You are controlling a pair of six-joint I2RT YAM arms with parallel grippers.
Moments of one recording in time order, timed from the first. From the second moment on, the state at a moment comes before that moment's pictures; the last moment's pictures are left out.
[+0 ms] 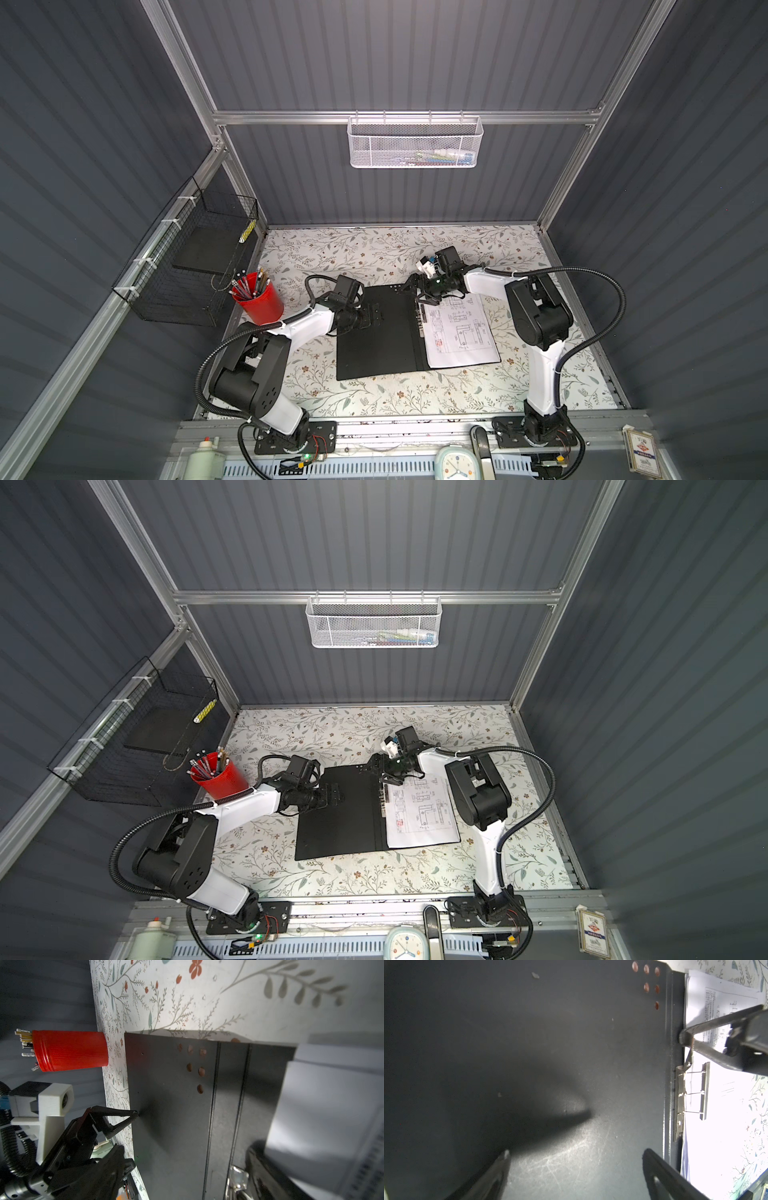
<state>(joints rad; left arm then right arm) -0.45 1.56 0.82 -0.32 0.24 -0.51 0.44 2.09 1.33 -0.21 -0.74 0.58</state>
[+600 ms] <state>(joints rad) -0.43 1.52 0.81 -0.32 0.24 -0.55 0.48 1.94 1.17 -0.13 -0.82 0.59</state>
